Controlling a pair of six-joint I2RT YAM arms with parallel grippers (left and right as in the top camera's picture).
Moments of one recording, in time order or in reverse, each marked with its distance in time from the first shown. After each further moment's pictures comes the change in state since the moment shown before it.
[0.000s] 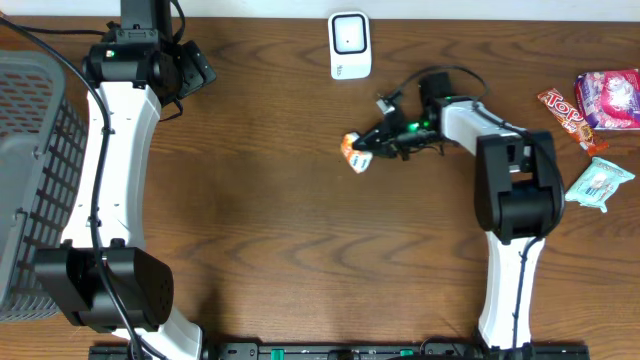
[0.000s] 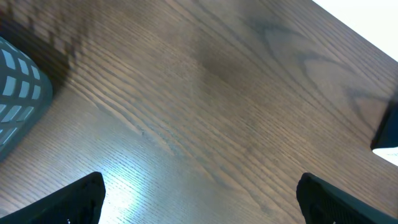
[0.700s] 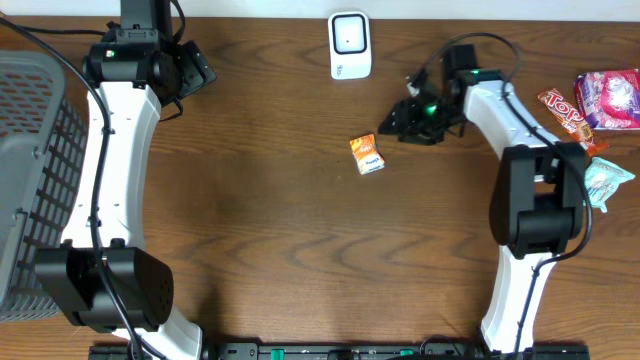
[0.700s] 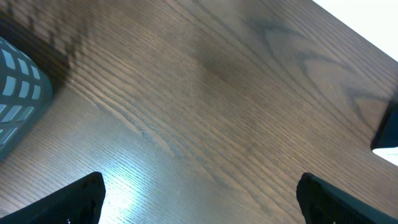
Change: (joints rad) left arm 0.000 0.000 0.000 0.000 0.000 0.000; right arm -0.018 -0.132 0.113 -0.233 0.476 -0.097
